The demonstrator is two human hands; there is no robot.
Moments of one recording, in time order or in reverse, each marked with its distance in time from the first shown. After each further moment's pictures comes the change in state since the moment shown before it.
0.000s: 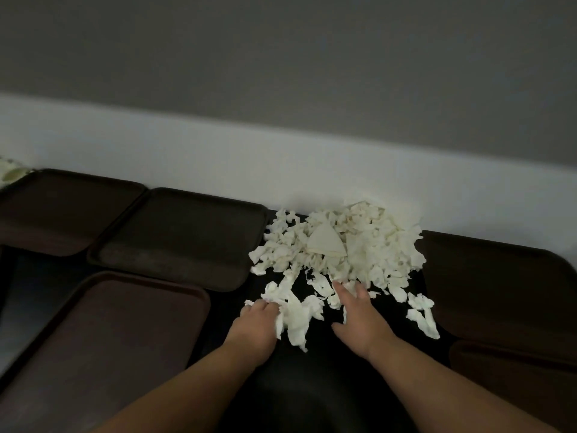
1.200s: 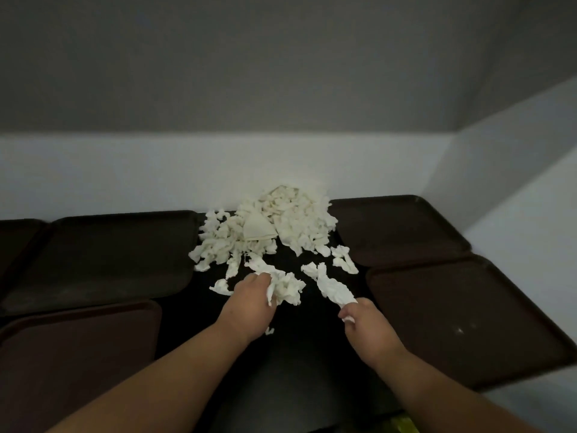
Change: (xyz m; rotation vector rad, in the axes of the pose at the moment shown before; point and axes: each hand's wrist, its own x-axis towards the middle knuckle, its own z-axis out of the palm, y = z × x) left_hand -0.049 0.072 -0.023 -0.193 0.217 0.462; right_hand -0.165 0.051 0.022 0.108 0.357 0.232
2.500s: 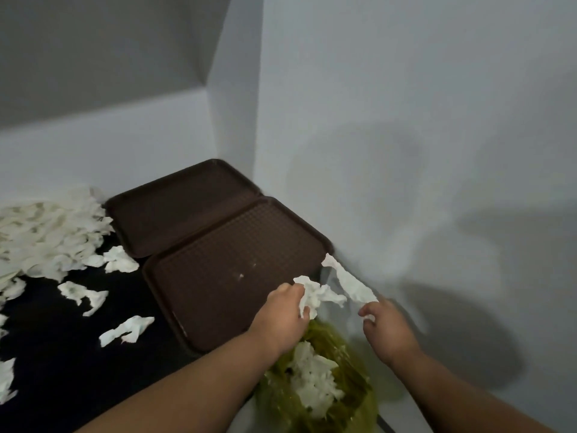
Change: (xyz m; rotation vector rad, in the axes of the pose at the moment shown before) left_hand -0.069 0.408 0.265 -0.071 -0.473 0.442; right_hand -0.245 0.380 -0.139 0.148 0.296 0.628
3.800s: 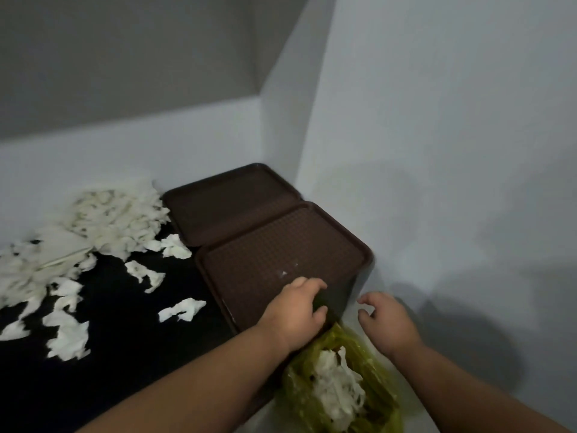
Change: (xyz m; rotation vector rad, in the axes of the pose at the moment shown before) left_hand -0.037 -0.029 -0.048 -0.026 0.039 0.023; right_hand -0.012 -0.079 0.016 -0.031 0.001 -0.153
